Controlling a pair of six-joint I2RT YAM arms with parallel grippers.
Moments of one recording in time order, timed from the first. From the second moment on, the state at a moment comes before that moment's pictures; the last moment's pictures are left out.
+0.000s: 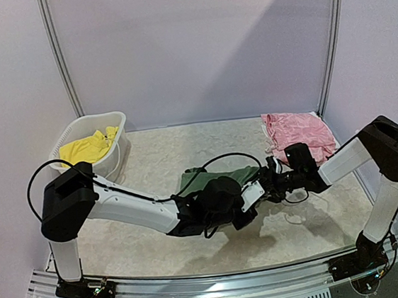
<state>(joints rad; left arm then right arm) -1.24 2.02 1.20 0.33 -0.24 0.20 0.50 1.77 0.64 0.46 -0.58 1.00</state>
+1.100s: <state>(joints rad) -1.39 1.91 0.87 0.48 -0.24 -0.08 0.50 1.86 0.80 0.20 -0.55 0.85</state>
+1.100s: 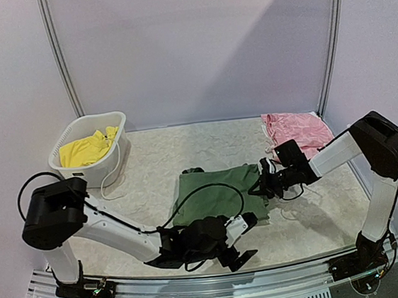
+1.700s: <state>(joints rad) -1.43 1.50 0.61 0.24 -0.50 -0.28 0.50 1.90 1.12 -0.29 -0.30 0.57</state>
